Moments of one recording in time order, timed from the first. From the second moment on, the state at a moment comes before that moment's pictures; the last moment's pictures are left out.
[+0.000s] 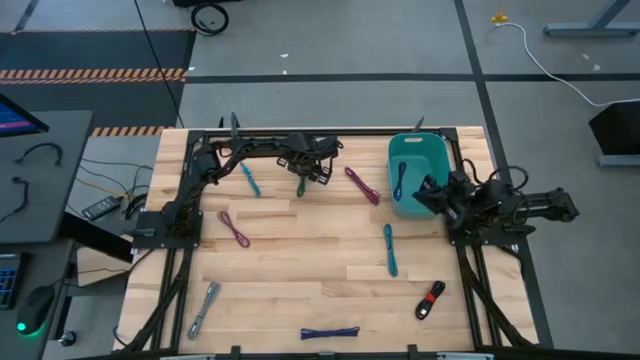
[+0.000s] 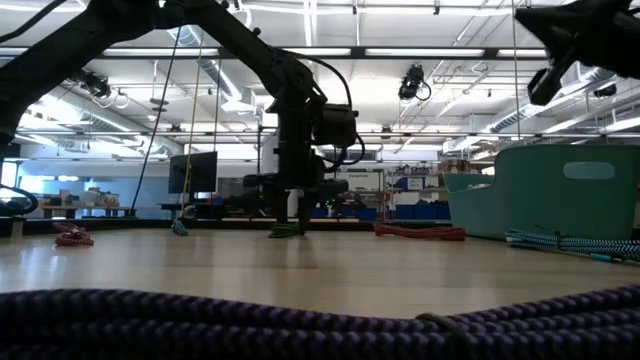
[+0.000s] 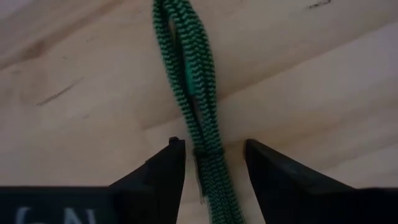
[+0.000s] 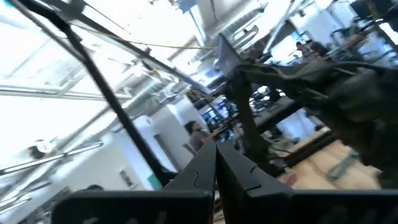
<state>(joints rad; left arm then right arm) 0.40 2.25 1.70 -0.87 -0.22 -0.74 0.06 0.02 0.04 0.39 0.07 0.60</state>
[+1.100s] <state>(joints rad) 0.22 2.27 1.99 -0.04 0.25 -0.43 0.08 0.66 1.26 -1.02 0.24 0.50</state>
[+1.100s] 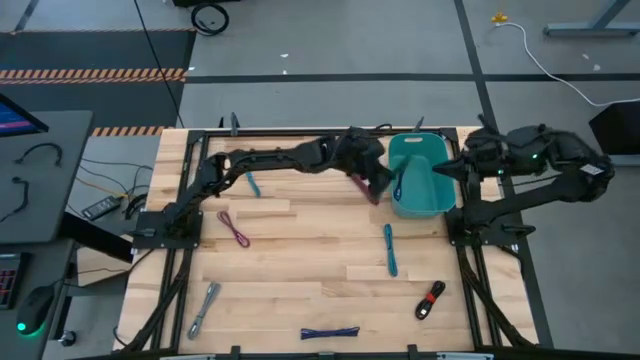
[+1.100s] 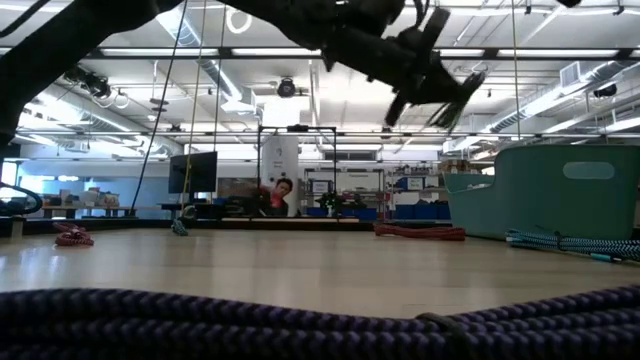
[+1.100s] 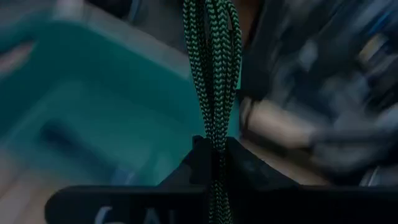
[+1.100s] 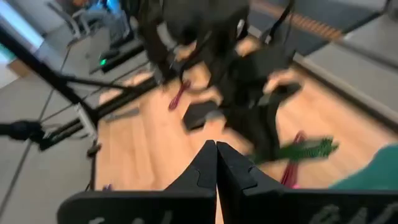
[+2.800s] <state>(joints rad) 0.29 2.13 2.19 -1.20 0.00 -0.23 0.08 0.75 1.23 -0.97 0.37 0.46</state>
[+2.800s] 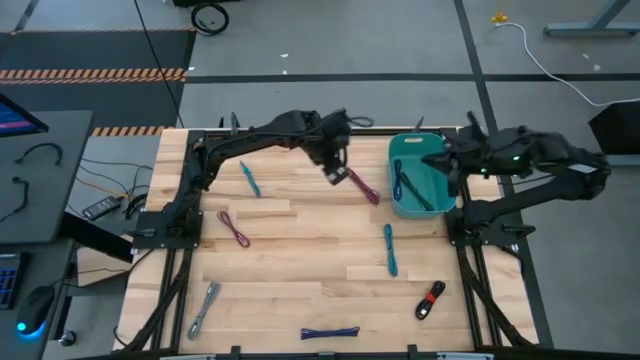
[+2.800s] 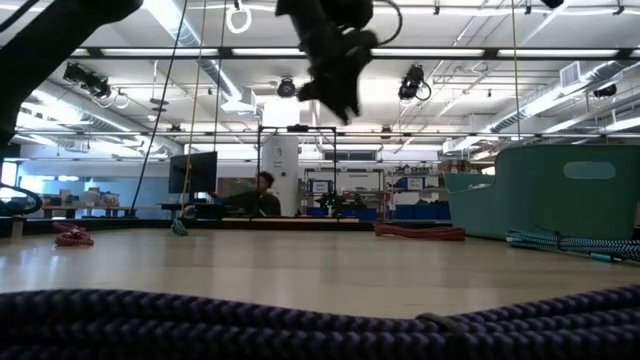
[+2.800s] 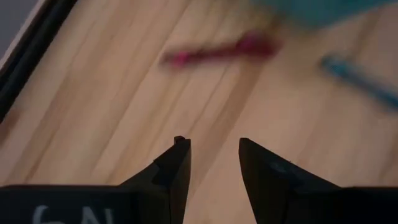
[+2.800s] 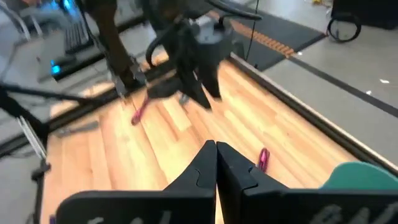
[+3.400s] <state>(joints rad) 0.22 2.06 1.91 -1.40 -0.22 -0.48 0.08 0.77 1.12 -0.97 0.16 0.30</state>
